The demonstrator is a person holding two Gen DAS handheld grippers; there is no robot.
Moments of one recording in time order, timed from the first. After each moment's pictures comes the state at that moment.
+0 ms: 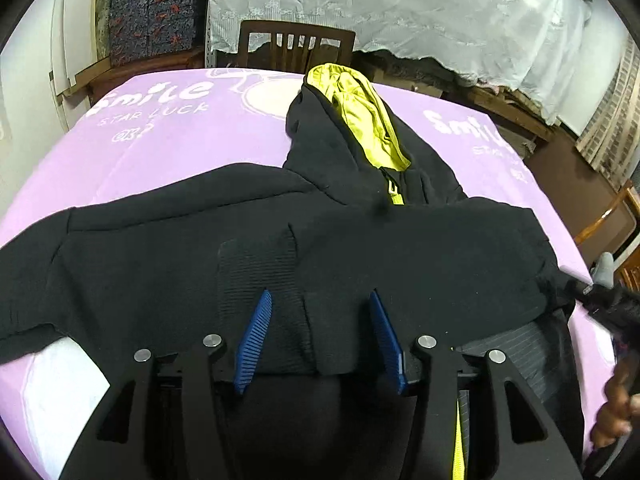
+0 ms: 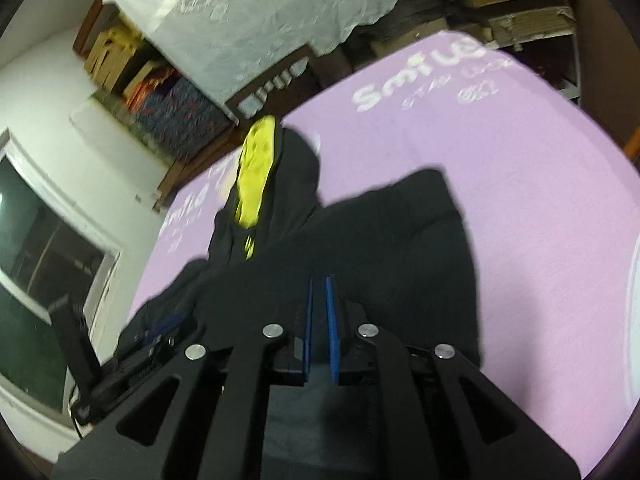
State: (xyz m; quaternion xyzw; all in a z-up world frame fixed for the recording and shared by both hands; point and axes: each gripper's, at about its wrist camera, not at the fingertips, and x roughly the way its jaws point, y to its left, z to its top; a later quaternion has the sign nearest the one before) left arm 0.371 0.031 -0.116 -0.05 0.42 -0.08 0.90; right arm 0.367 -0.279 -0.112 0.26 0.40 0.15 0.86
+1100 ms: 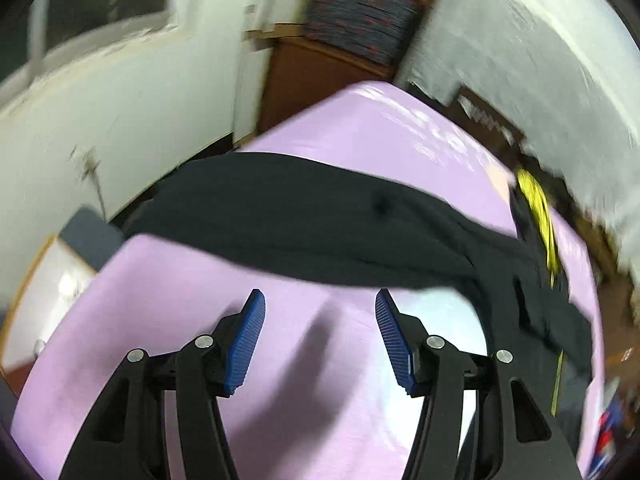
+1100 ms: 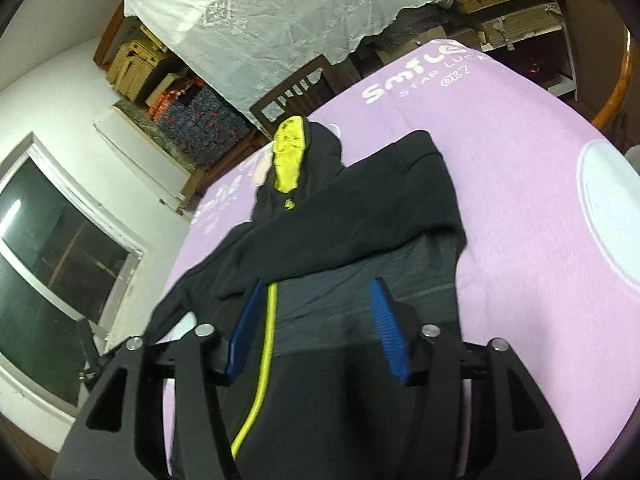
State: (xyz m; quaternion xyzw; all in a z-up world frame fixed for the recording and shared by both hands) left arm 0.230 0.306 -0.094 -0.24 0.39 0.14 0.88; right arm 0.251 -0.286 -0.082 0.29 0.36 0.17 0.87
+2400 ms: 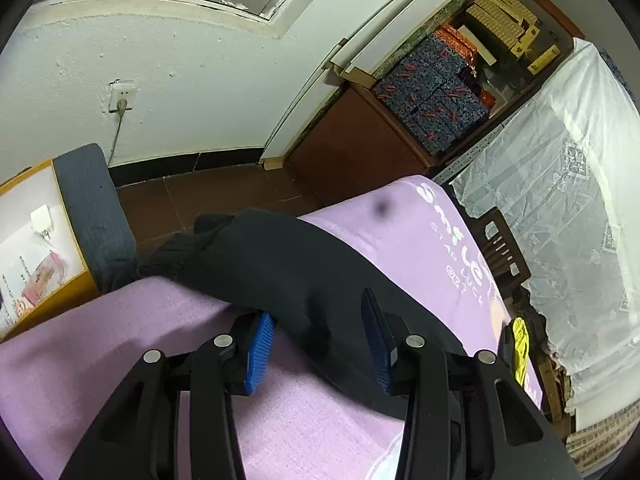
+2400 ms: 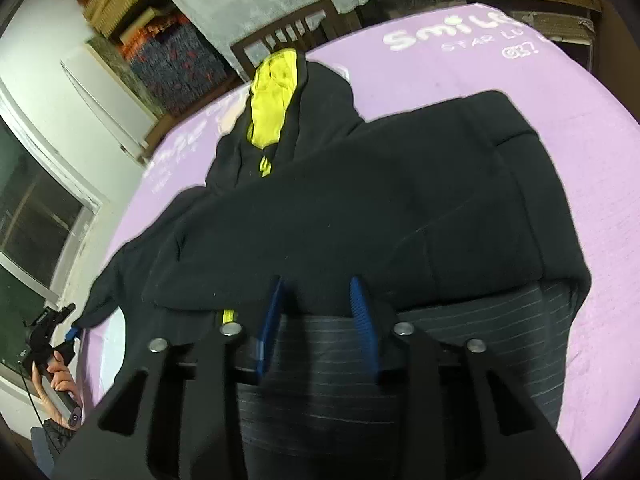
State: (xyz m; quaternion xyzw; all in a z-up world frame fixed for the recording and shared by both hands) left arm 0.254 0.376 -0.106 -0.41 0.27 0.20 0.85; right arm 0.364 -0.211 -0.137 0.20 0.45 0.15 0.86
